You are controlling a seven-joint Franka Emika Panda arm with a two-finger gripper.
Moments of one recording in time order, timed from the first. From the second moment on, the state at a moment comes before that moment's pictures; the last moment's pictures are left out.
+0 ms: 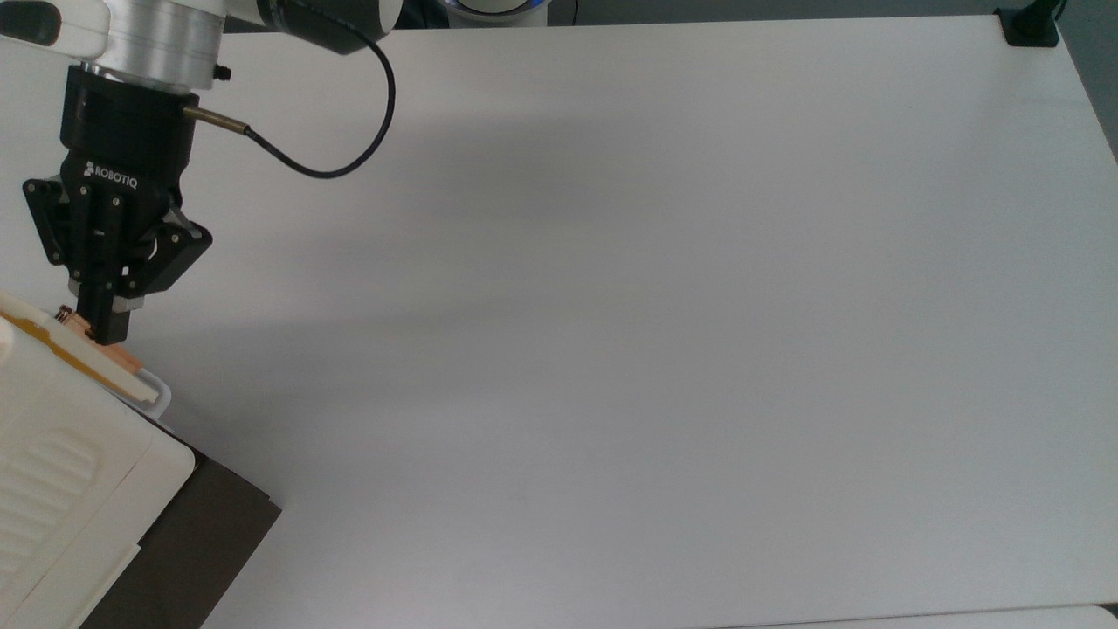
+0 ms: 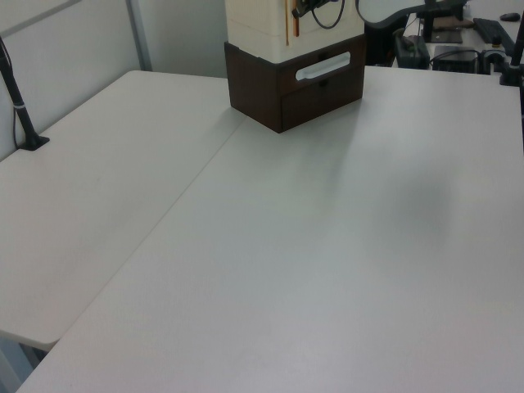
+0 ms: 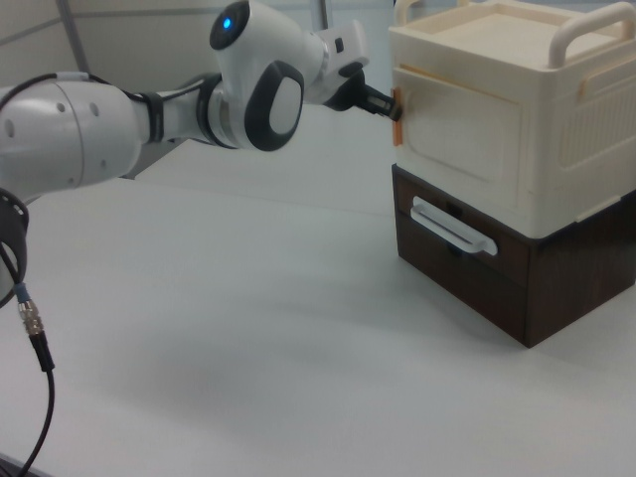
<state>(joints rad) -0.11 0.42 -0.13 -1.41 -0.09 2.74 0.25</state>
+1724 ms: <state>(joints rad) -0.14 0.12 -0.13 -1.45 0.11 1.56 -0.06</state>
